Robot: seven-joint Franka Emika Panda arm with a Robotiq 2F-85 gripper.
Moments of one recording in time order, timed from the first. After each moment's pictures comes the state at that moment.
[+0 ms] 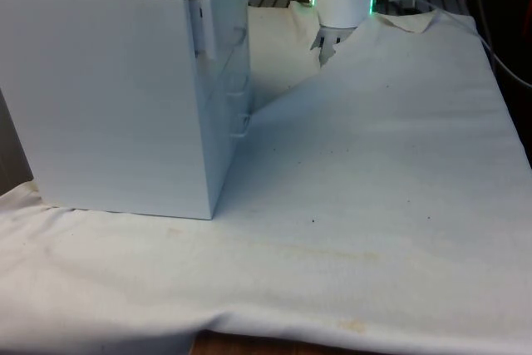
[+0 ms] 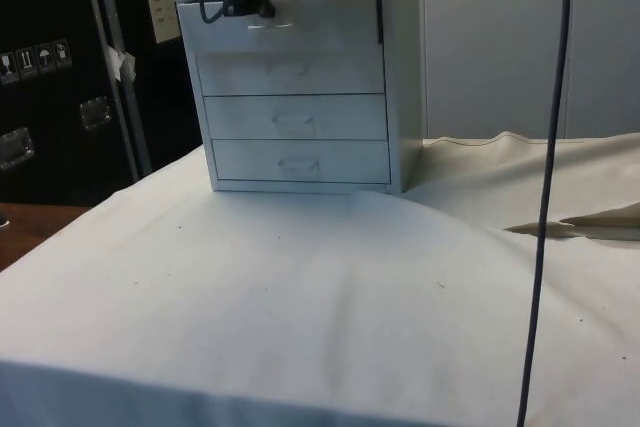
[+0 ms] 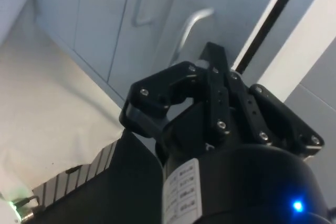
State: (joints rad) arm 0.81 0.37 -0.80 -1.79 -0.61 1.89 0.36
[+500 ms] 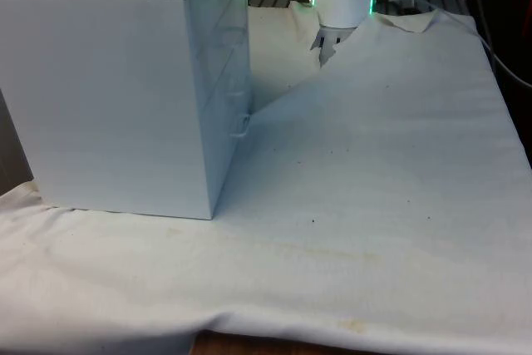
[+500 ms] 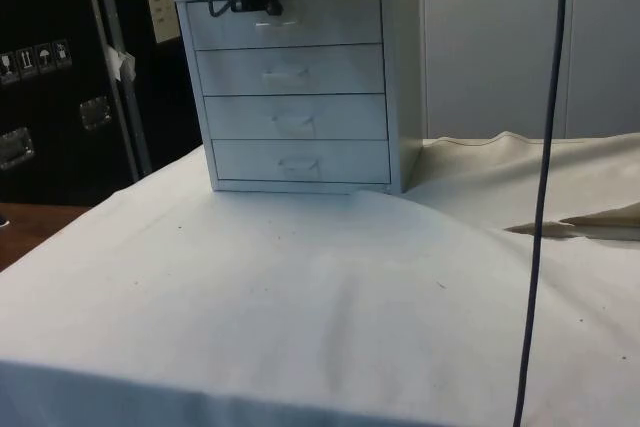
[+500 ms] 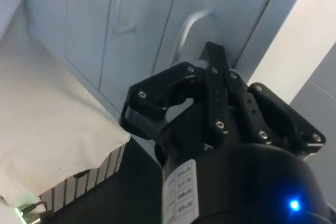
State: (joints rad) arm 0.79 0.37 -0.84 -1.79 -0.59 1.93 0.32
